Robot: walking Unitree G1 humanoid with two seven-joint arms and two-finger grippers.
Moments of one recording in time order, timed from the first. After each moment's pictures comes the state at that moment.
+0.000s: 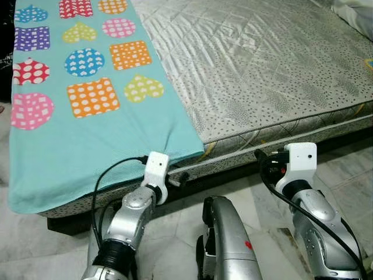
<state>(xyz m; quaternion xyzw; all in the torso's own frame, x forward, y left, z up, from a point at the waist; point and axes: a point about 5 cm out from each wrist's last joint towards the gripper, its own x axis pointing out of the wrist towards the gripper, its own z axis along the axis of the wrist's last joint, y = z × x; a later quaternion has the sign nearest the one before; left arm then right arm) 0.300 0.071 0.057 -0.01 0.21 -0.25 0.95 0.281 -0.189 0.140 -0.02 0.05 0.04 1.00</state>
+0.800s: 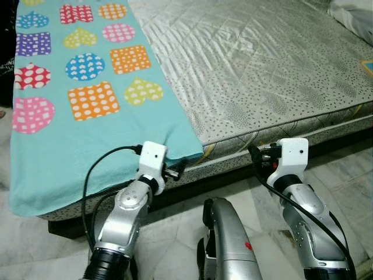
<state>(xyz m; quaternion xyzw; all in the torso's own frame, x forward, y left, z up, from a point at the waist) 0.313 0.101 0.101 0.02 0.09 -0.18 0.98 0.292 -0.175 0.139 0.00 0.04 0.05 1.00</state>
